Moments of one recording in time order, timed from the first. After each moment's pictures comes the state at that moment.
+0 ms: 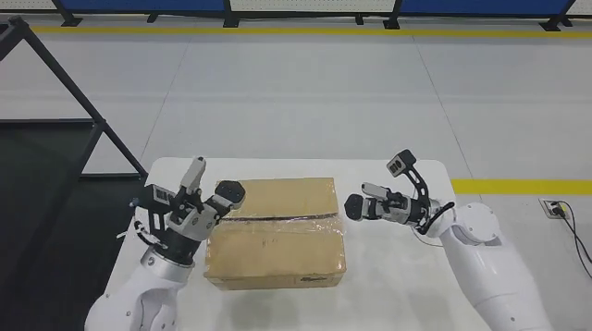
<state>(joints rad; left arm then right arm) 1.28 -1.36 -1.63 -2.05 -0.49 0.14 -0.42 -0.59 -1.23 1.22 -0.97 0.57 -0.31 1.32</state>
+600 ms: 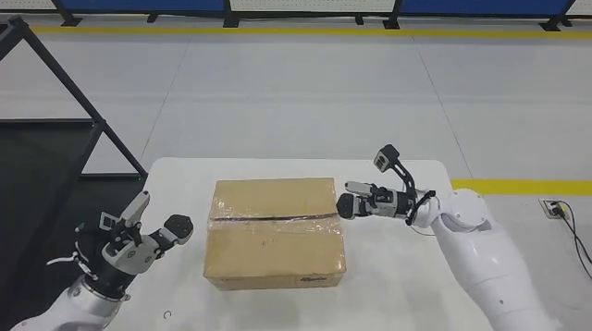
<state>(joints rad) 1.39 -1.32 -1.88 -2.02 -0.52 0.21 -0.70 -0.51 -1.25 1.13 -0.94 0.49 -0.27 1.30</state>
